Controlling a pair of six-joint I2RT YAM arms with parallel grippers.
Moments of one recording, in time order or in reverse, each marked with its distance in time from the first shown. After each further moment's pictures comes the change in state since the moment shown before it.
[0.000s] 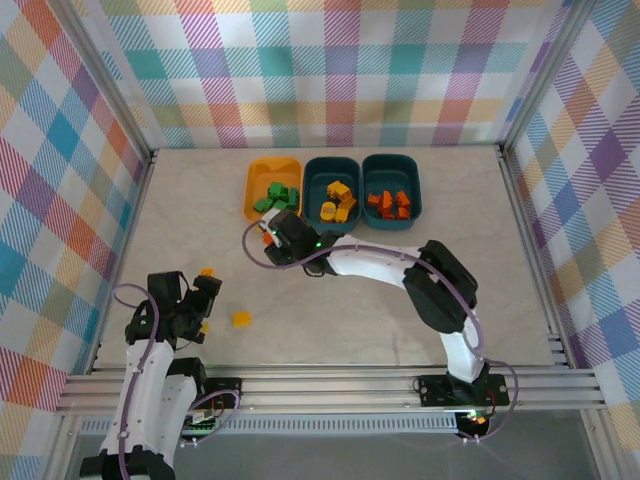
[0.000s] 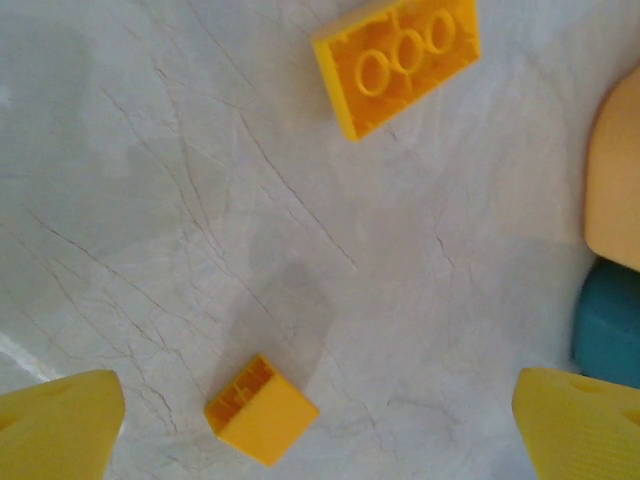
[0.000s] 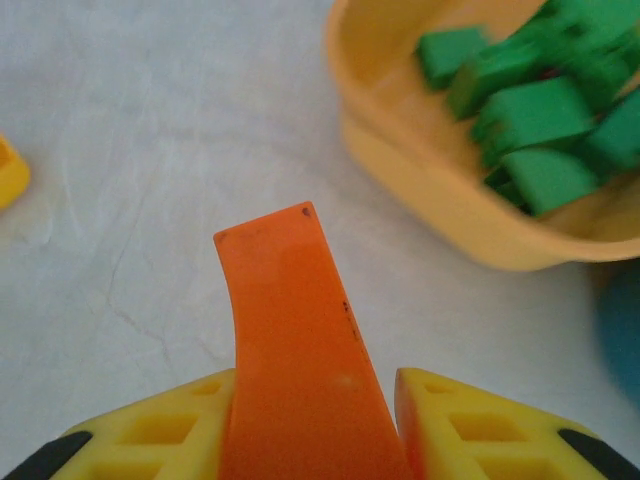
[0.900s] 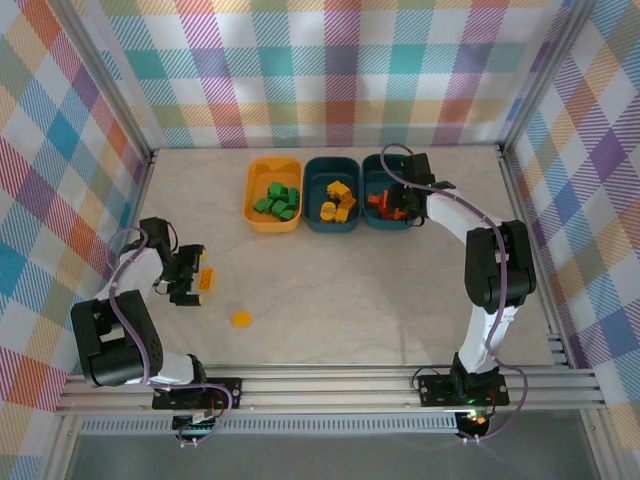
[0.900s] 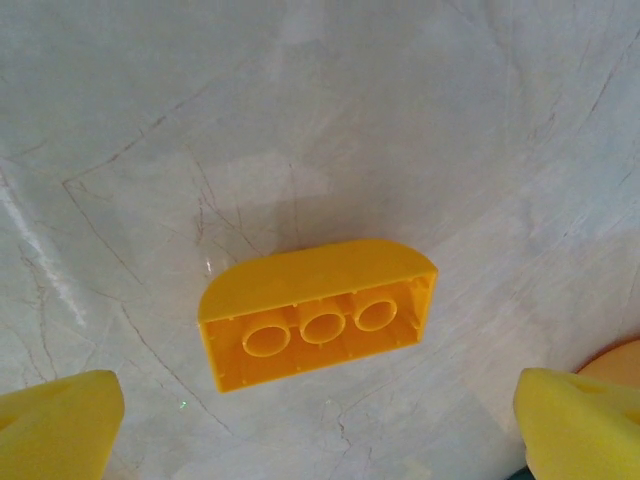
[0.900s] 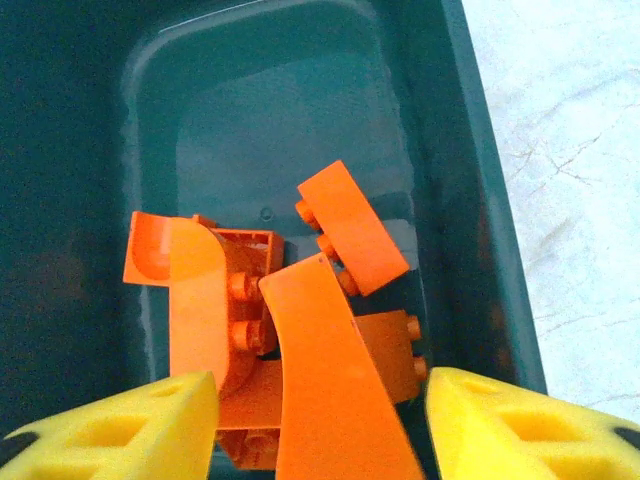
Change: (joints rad) left arm 0.144 0.748 0.396 0.051 0.037 -0.179; right arm -0.695 -0.086 -0.090 -0.180 -0.061 0.316
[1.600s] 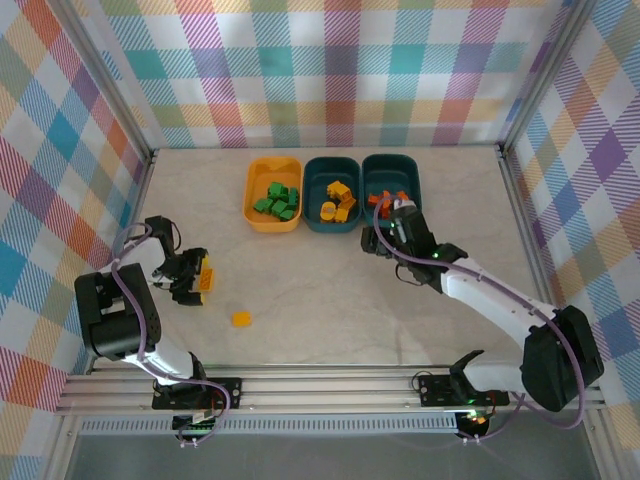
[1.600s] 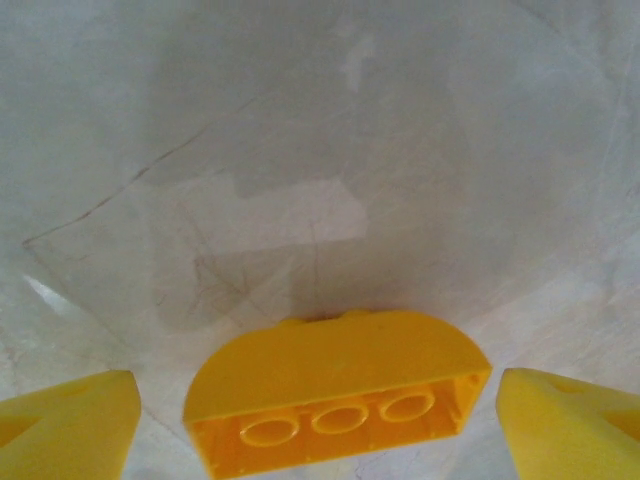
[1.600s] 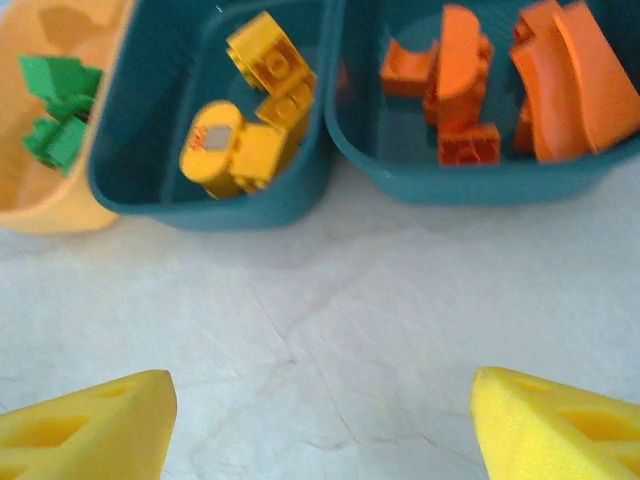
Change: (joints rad) left arm 0.001 0.173 0.067 -0.010 0.009 0.015; right arm 0.311 -0.630 -0.568 0.138 0.049 0.106
